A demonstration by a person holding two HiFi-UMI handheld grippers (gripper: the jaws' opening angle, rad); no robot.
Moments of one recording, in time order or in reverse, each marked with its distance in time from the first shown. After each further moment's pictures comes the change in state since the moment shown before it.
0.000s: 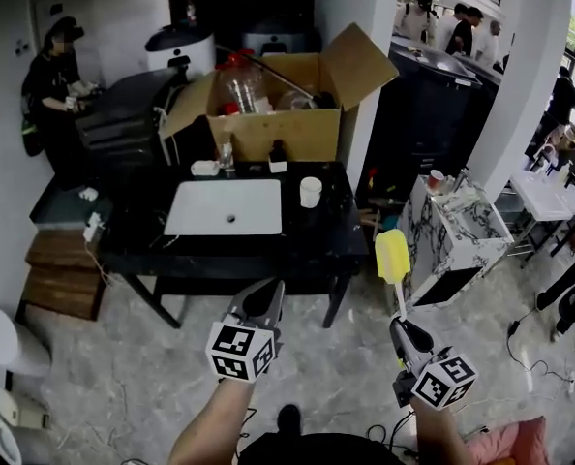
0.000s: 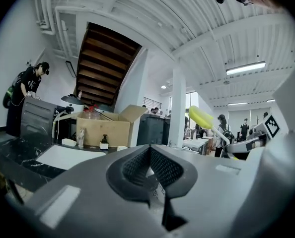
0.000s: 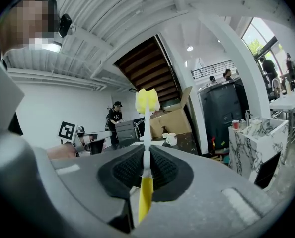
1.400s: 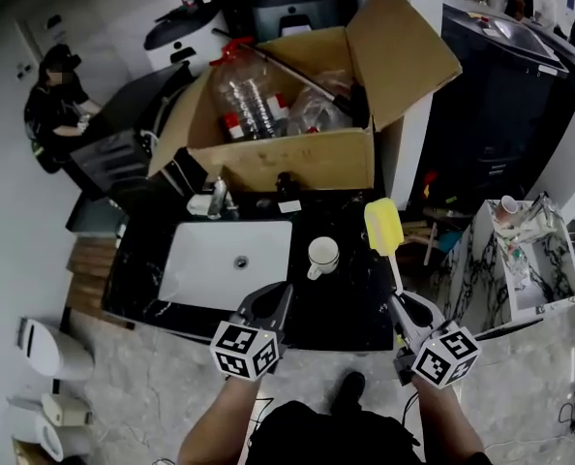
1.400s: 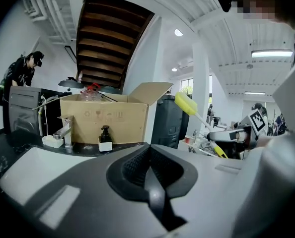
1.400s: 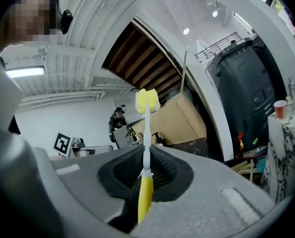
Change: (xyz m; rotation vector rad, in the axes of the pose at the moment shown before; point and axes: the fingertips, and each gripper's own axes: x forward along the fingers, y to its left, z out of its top) left arm 0.289 0.139 -0.019 -0.022 0.192 0.107; right arm 0.321 -0.205 0.070 0.145 0.039 0.222
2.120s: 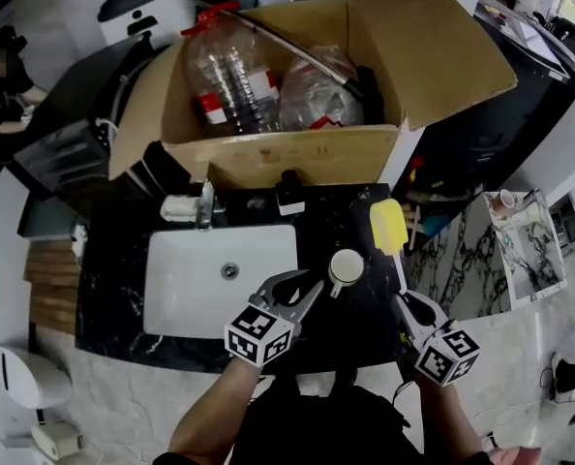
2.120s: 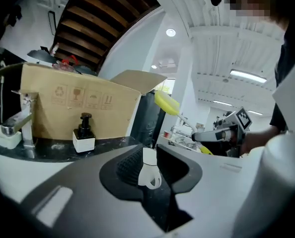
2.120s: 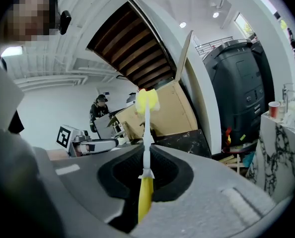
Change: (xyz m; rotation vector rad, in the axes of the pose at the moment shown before) left arm 0.076 0.056 -0.019 -0.022 0.076 -0.415; right arm 0.088 -0.002 -0.027 -0.010 0.111 -0.219
